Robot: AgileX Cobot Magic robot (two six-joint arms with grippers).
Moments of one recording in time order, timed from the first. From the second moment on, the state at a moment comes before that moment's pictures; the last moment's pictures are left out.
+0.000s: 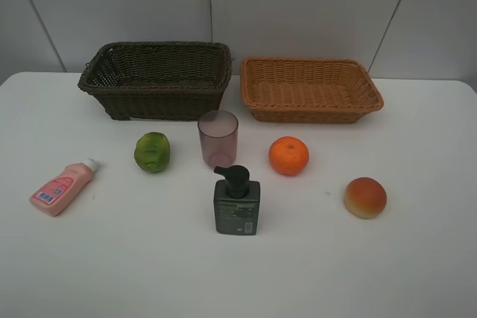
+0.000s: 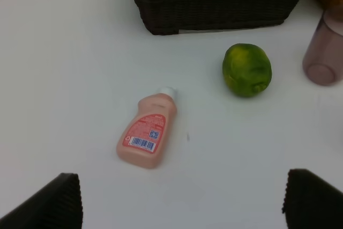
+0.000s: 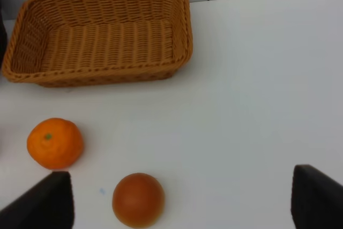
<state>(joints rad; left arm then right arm) -0.05 -0.01 -0.51 -0.02 1.07 -0.02 -0.04 0.49 -0.81 0.01 1.04 0.06</state>
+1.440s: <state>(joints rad) -0.05 -0.01 -0.51 -0.02 1.06 -0.02 0.20 1.56 -0.99 0.07 0.93 0.14</state>
